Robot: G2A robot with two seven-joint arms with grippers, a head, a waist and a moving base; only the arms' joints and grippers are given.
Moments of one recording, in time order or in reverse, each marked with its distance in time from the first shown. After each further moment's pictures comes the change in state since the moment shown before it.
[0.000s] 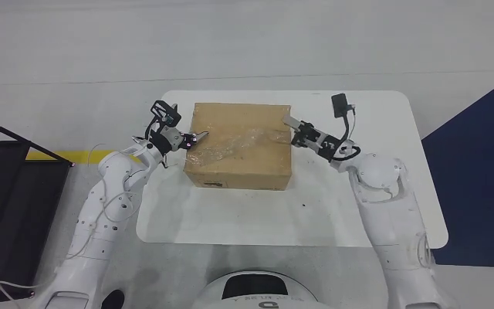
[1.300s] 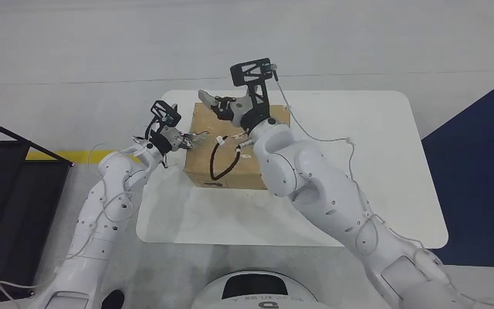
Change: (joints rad) left arm 0.000 0.000 0.000 0.000 0.000 0.000 0.000; right arm 0.383 -0.083 -0.637 -0.137 -0.816 0.363 -0.357
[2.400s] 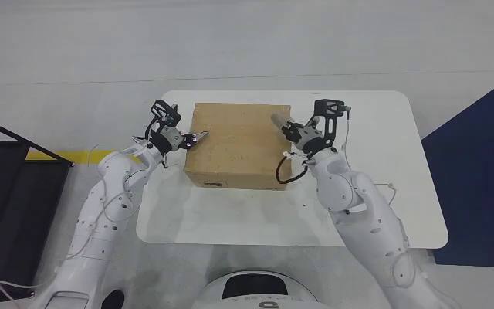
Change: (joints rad) left arm 0.000 0.000 0.000 0.000 0.000 0.000 0.000; right arm -0.397 0.148 0.332 -0.031 0.137 -0.156 -0.123
